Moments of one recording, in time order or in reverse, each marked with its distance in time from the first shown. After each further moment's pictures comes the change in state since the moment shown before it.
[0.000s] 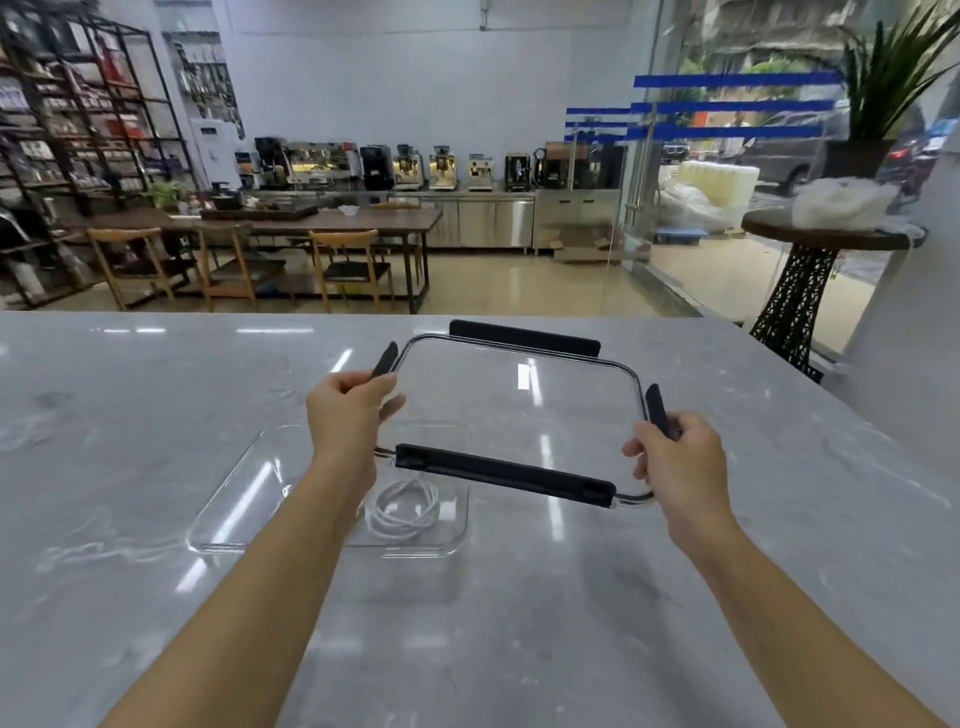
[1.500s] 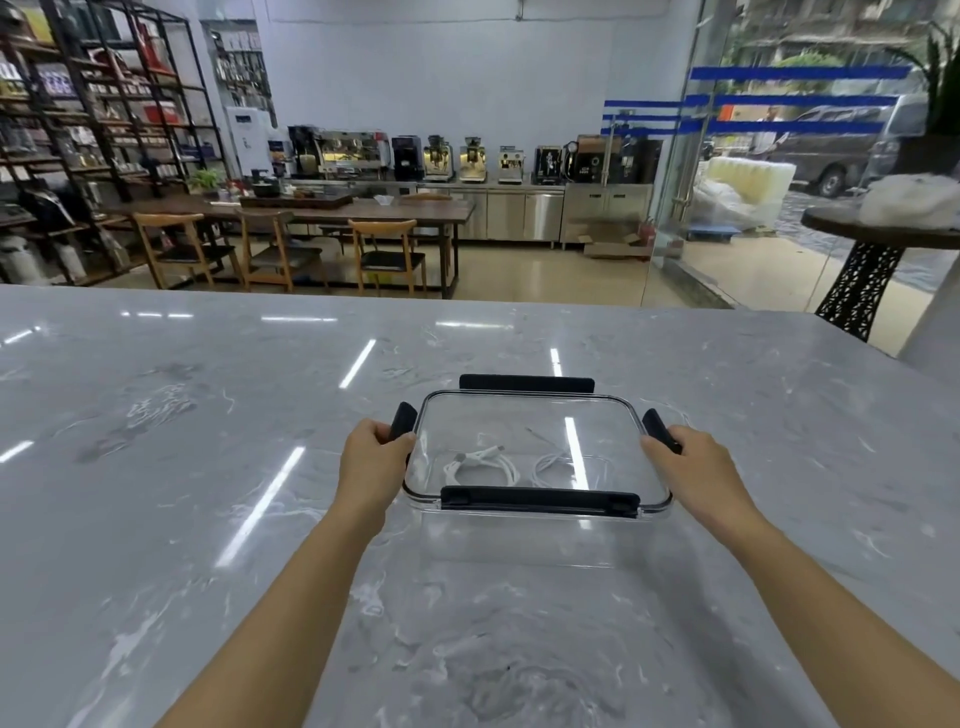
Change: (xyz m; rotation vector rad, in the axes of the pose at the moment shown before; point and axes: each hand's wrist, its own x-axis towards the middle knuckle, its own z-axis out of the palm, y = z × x) left_hand 0.057 -0.013 -0.182 0.517 -0.062 -0.062; right_hand -0.066 0.002 0.127 -0.493 -0.212 -0.083
